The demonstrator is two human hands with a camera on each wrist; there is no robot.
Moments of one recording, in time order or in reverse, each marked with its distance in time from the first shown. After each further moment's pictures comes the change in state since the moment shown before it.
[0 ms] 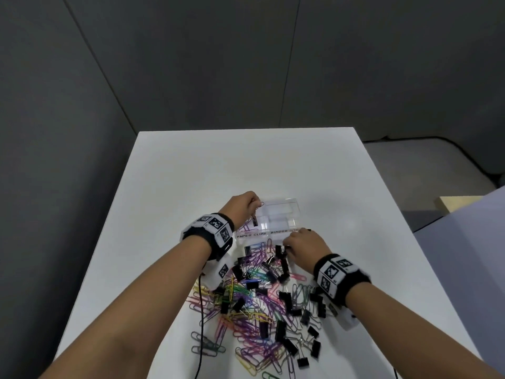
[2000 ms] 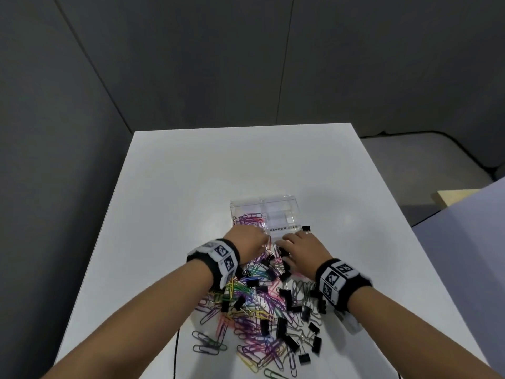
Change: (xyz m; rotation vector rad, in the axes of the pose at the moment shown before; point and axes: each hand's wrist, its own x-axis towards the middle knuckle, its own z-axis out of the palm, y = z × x) left_hand -0.035 -0.001 0.039 0.830 -0.286 0.305; right_hand -0.007 0.007 0.029 -0.082 0.114 -0.107
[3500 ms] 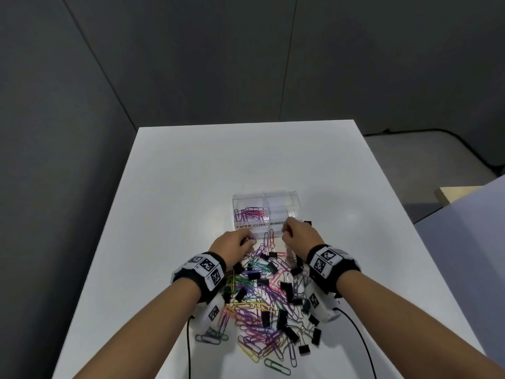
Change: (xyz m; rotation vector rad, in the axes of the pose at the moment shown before) left_hand -0.030 -0.011 0.039 -0.778 0.163 -0.350; right_hand 0.025 -0.011 -0.018 0.526 -0.067 0.421
